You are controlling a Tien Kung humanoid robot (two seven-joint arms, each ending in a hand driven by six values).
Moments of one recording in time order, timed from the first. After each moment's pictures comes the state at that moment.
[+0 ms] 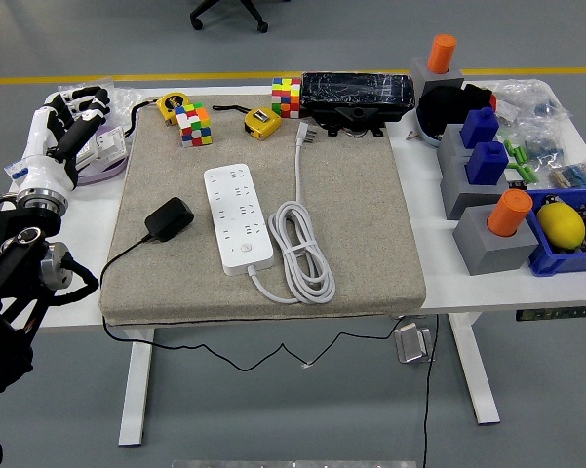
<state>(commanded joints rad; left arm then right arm) -0.44 0.24 -1.22 -1.13 0.89 0.37 -0.13 0.07 -0.20 0.93 0.34 -0.81 0.02 -0.15</state>
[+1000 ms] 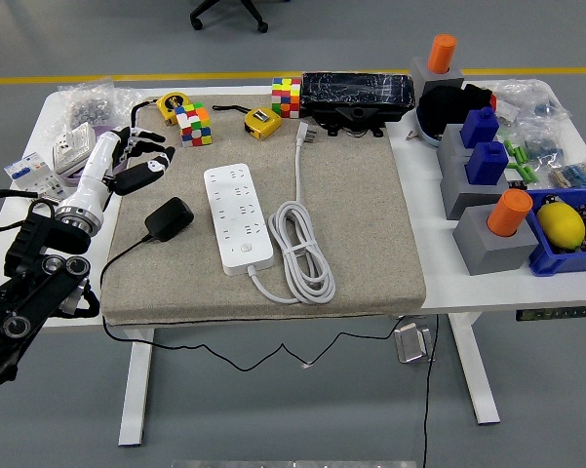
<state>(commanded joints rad) -0.48 0.30 -0.95 -1.05 1.37 0.33 0.02 0.06 -0.20 0.93 0.34 -0.81 0.02 -0.15</state>
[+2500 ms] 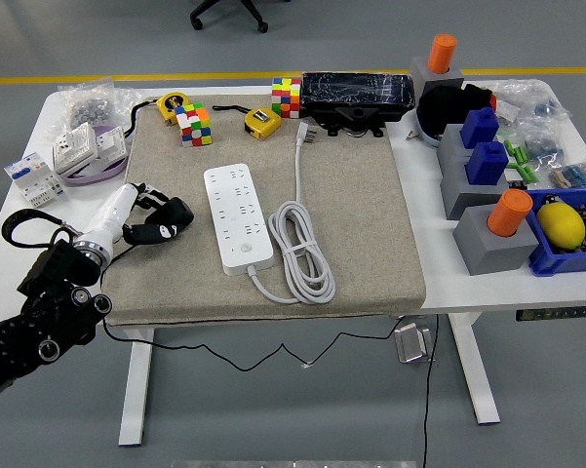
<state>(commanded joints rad) -0.53 0.27 -0.77 -0.84 1.50 0.39 0.06 0.07 -0.21 0.92 0.34 -0.81 0.02 -0.15</state>
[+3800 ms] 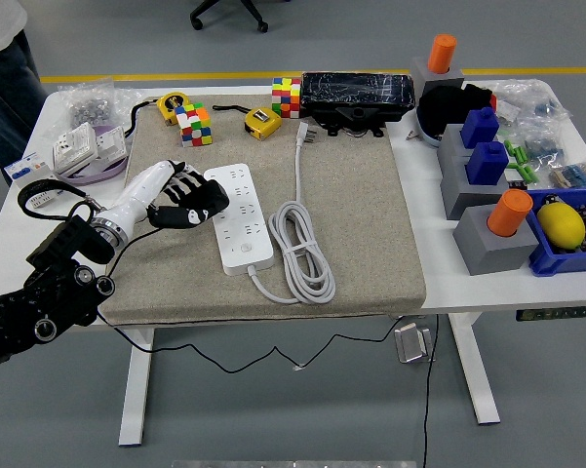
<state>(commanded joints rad) -0.65 0.32 -0.60 -0.88 1.38 0.33 -0.11 0.07 -0.21 0.92 0.34 -0.81 0.02 -0.15</state>
